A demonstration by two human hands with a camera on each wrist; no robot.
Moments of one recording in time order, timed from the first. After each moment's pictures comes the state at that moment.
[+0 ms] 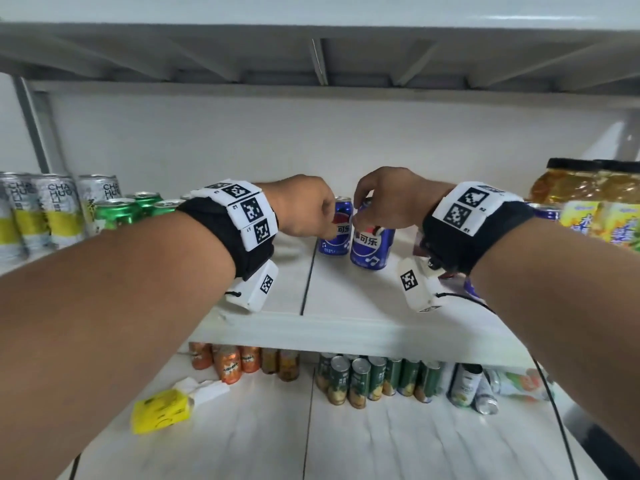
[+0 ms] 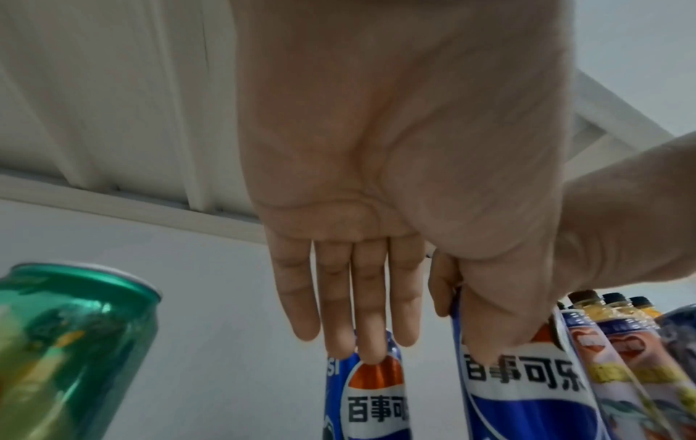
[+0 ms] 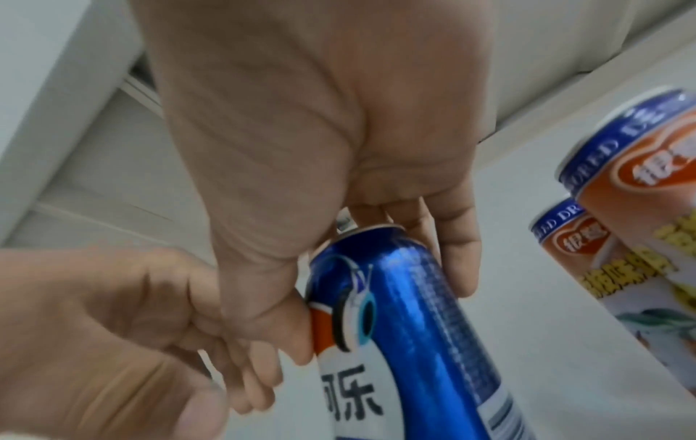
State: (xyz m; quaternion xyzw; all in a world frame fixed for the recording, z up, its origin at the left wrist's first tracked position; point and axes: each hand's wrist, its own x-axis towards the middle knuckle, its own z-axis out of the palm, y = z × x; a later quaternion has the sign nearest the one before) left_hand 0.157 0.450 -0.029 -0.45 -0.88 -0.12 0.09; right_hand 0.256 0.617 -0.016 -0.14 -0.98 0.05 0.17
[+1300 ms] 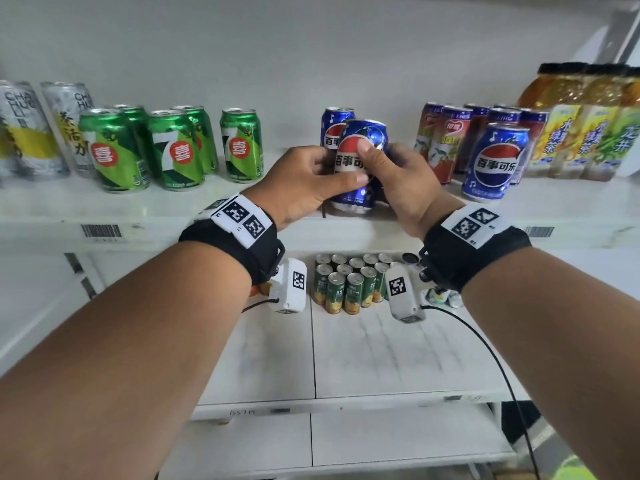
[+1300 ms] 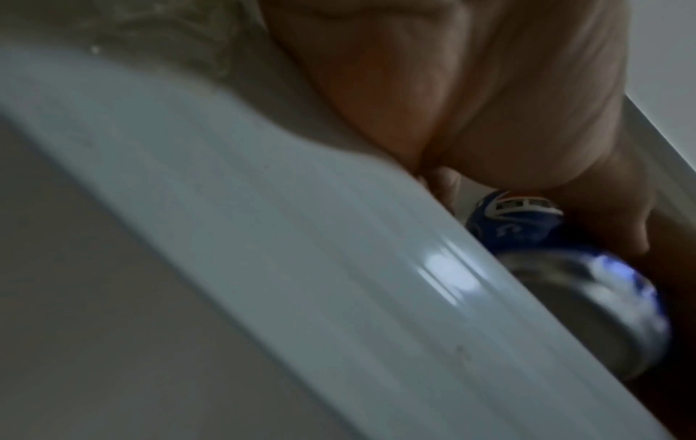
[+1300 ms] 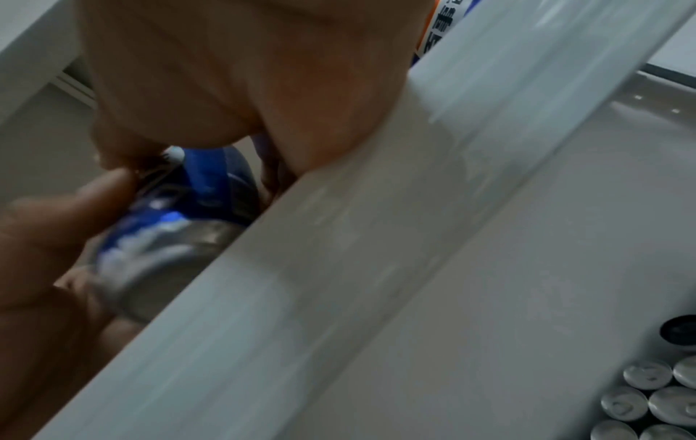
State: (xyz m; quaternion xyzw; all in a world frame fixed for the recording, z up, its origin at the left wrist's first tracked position) left_hand 0.186 0.400 -0.146 -0.46 -0.60 -0.63 -0.18; right_hand 0.315 0.534 -0.137 -0.10 -0.71 0.62 0.31
